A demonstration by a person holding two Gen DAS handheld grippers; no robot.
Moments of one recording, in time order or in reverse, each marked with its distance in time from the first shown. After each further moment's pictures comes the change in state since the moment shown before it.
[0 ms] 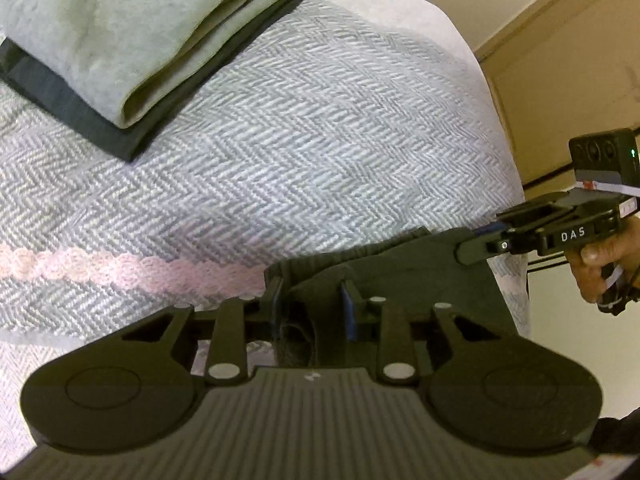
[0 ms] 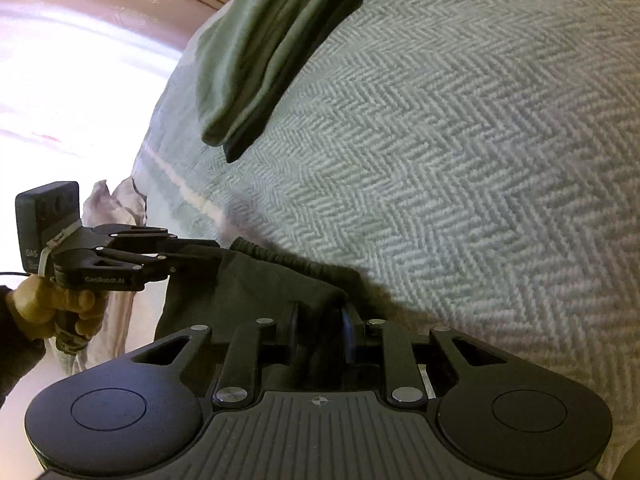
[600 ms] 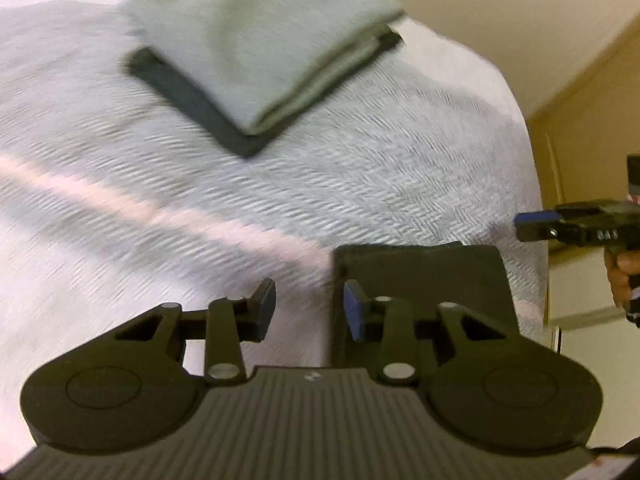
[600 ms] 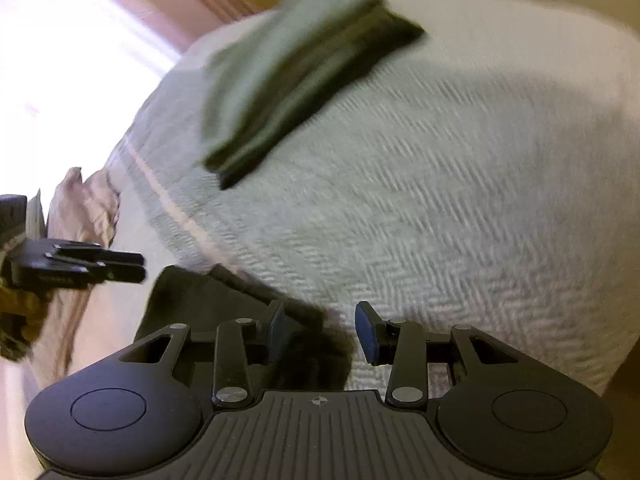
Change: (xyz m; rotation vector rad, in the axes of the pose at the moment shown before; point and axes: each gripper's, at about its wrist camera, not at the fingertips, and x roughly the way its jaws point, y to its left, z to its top) left arm -0.098 -0.002 -0.055 -0.175 -0.155 0.205; right arm -0.047 0.051 0.001 -0.196 -0.099 -0.176
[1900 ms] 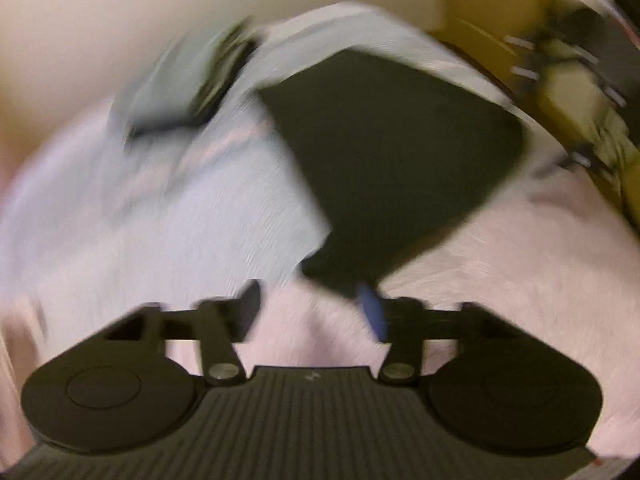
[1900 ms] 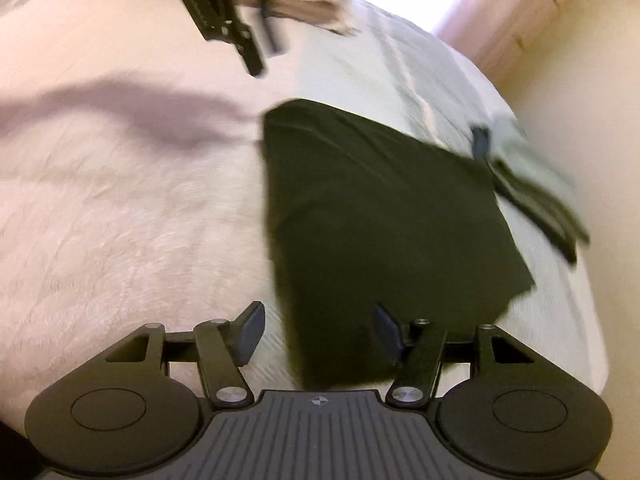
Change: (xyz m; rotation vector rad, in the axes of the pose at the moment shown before) left arm -0.086 -0.049 -0.316 0.789 -0.257 0.212; right arm 0.021 0.204 -0.355 -1.214 -0.008 -0.339
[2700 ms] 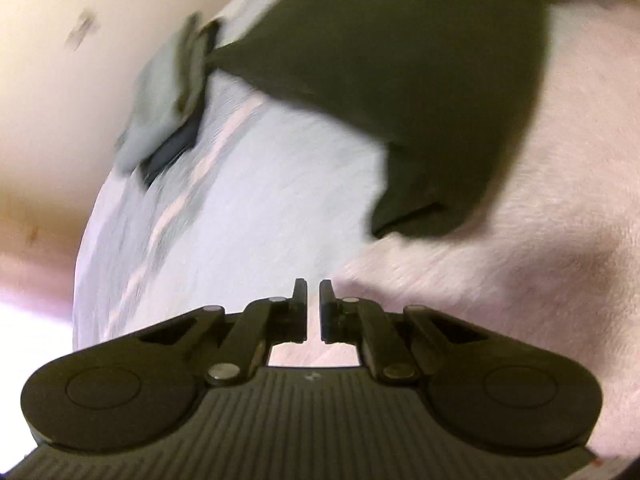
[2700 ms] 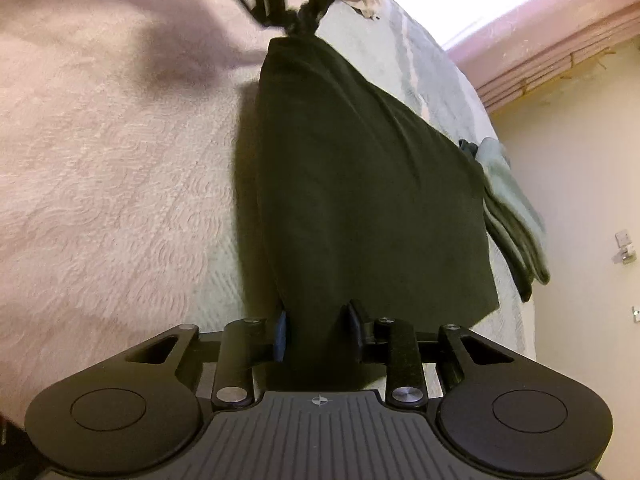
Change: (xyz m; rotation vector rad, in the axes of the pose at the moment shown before) left arm 0.055 -0.010 -0.013 0.266 0.163 0.238; right arm 0.040 -0.003 -0.032 -0.215 0.048 -0.173
